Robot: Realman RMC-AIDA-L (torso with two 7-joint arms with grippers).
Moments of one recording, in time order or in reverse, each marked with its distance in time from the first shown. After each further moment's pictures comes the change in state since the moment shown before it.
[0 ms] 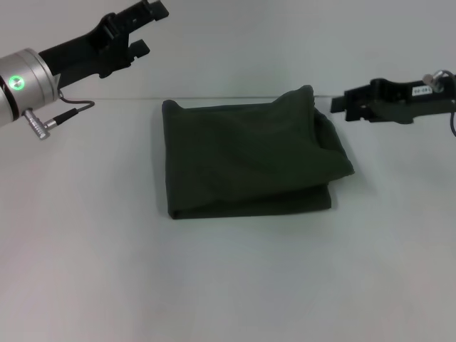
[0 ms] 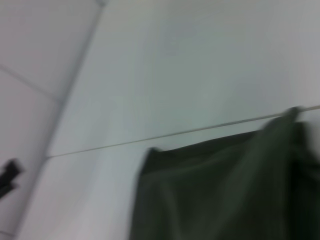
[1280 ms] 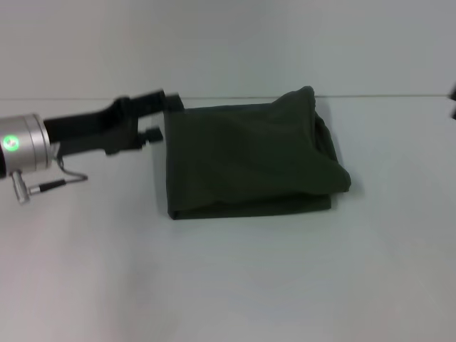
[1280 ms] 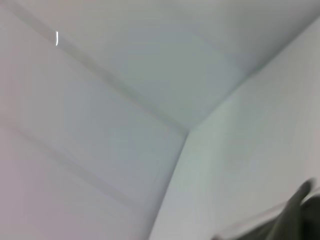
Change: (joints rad) left arm 0.043 0.082 0.075 -0.110 0.132 0.201 -0.080; right arm -0.379 0.017 0.332 0.063 0.446 -0.239 -0.453
